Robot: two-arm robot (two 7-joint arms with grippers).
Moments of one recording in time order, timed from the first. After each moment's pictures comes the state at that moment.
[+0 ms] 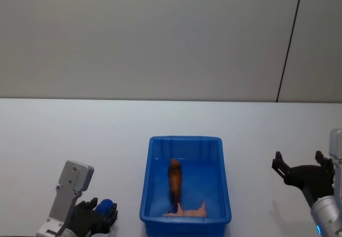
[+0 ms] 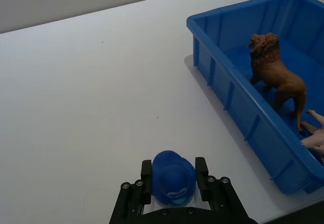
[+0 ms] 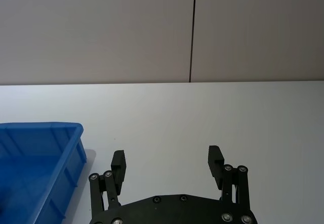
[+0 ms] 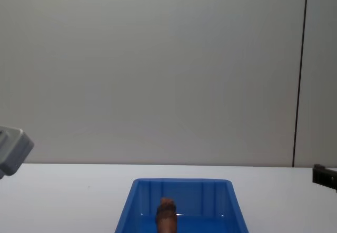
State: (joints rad) left arm -0.03 0.51 0.36 -1.62 -0.45 0.36 0.07; right arm -0.04 0.13 -0.20 -1.72 0.17 0.24 -0.22
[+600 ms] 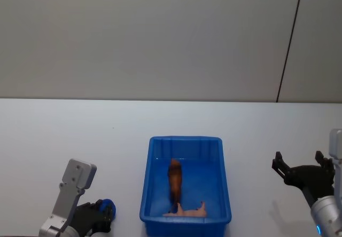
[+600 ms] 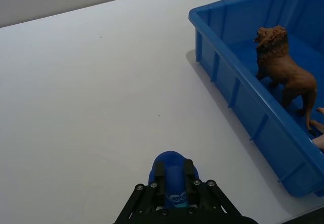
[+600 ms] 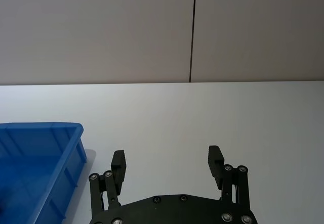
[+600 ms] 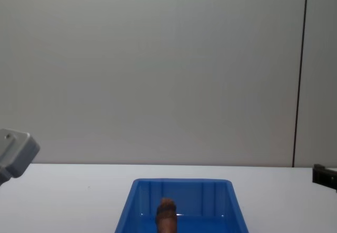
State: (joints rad) left arm -0.06 0.48 0.36 -1.59 -0.42 0.38 0.05; right arm -0.04 0.13 -0.20 -1.72 0.17 0.24 -0.22
